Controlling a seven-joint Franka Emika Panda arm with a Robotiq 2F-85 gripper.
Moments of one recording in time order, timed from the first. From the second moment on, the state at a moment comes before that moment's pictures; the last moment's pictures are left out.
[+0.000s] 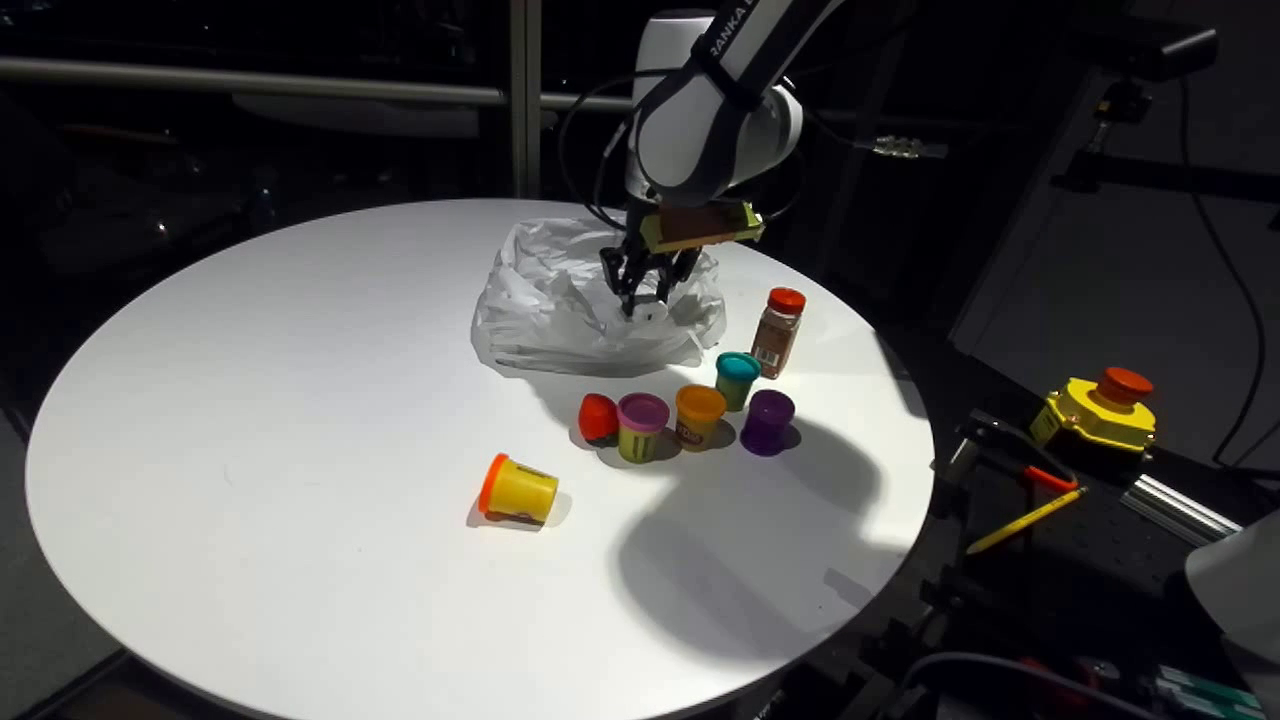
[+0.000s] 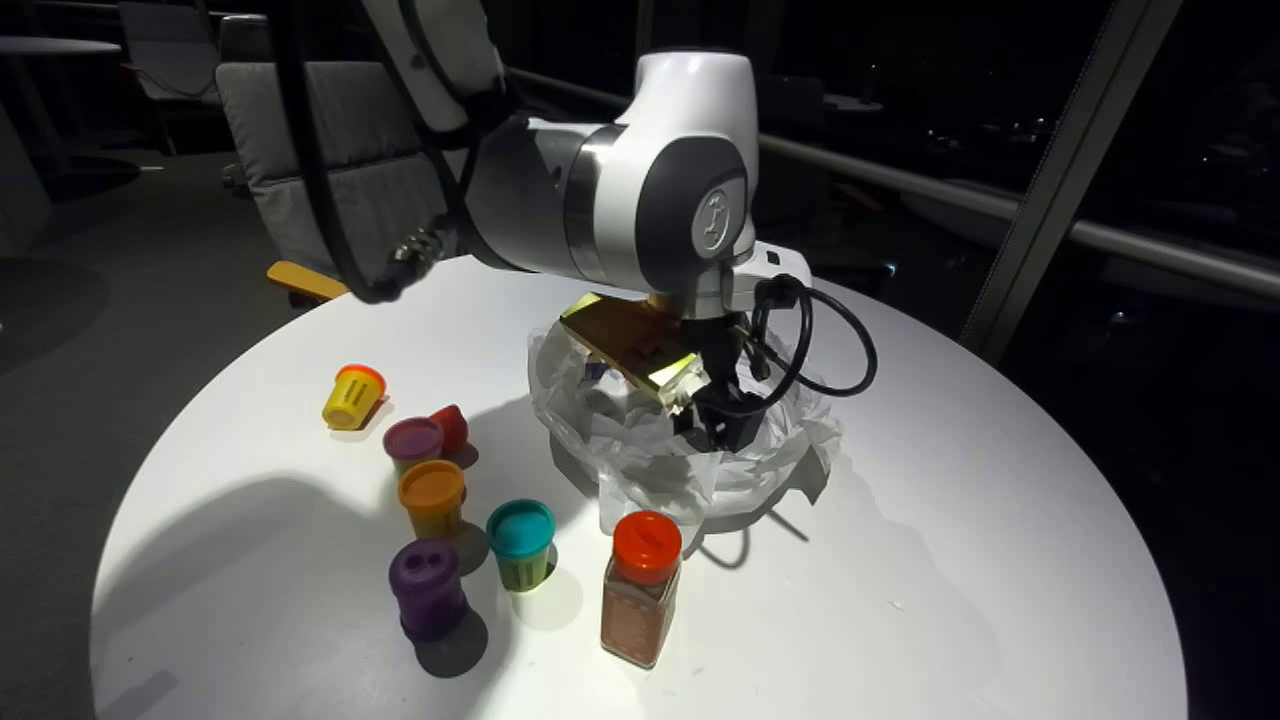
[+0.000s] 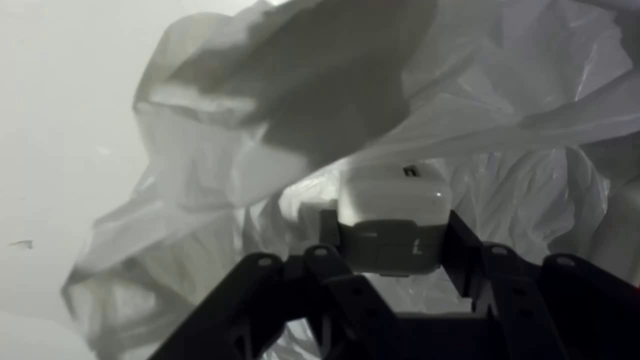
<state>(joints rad) 0.05 0.75 -0.19 -1.88 -0.03 2.73 0.40</state>
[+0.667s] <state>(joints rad) 0.35 0.43 -0.44 -2.13 -0.18 2.71 0.76</state>
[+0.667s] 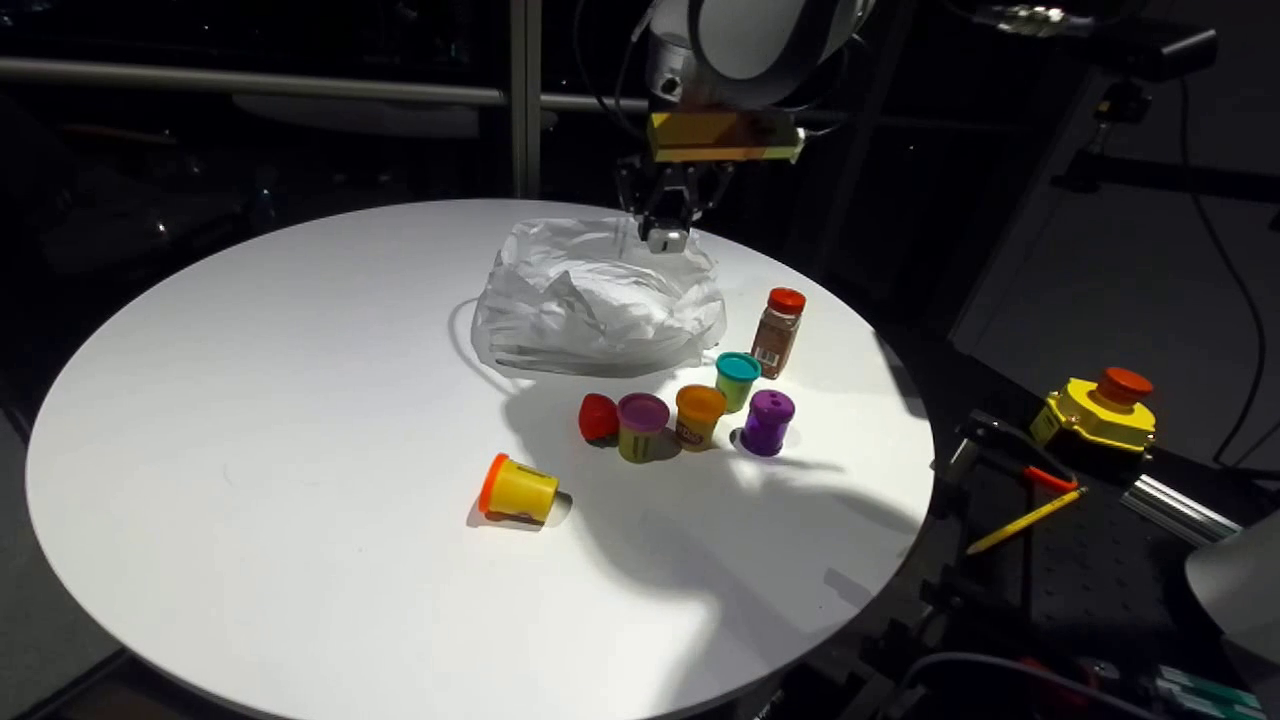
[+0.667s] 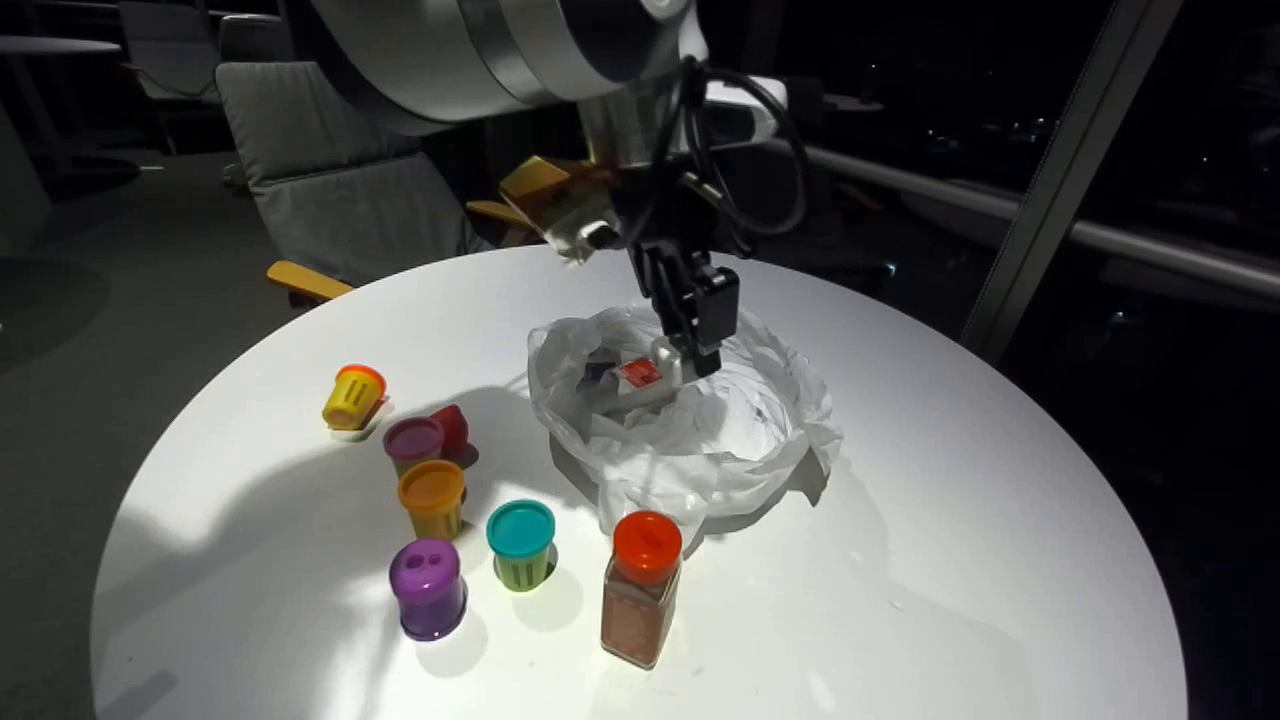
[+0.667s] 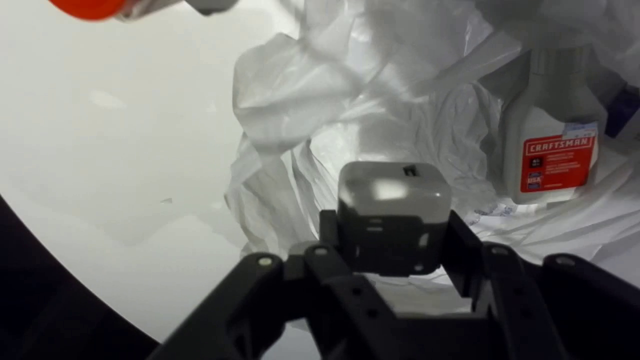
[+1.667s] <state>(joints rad) 0.09 0.03 -0.21 -2.71 -0.55 2.76 1.24</state>
